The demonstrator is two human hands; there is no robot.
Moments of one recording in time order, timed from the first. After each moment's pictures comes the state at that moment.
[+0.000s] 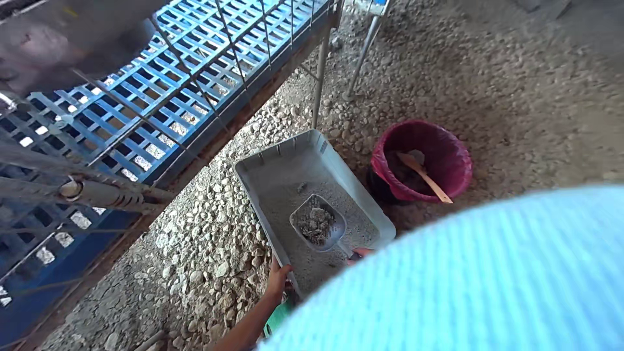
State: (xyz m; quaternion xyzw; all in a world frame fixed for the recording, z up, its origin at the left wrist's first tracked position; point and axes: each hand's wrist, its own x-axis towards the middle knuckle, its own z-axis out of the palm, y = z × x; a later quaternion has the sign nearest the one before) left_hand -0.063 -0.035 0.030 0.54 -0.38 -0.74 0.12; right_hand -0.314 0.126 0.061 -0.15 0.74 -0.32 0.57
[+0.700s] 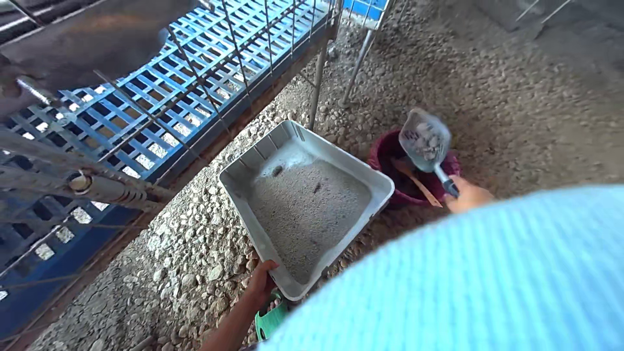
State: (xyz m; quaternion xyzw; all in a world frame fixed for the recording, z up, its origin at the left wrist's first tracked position) left_hand -0.071 -0.064 0.137 0.56 -0.25 -0.78 0.11; right_hand -0.485 0.108 0.282 -0.24 0.96 -0.04 0.15
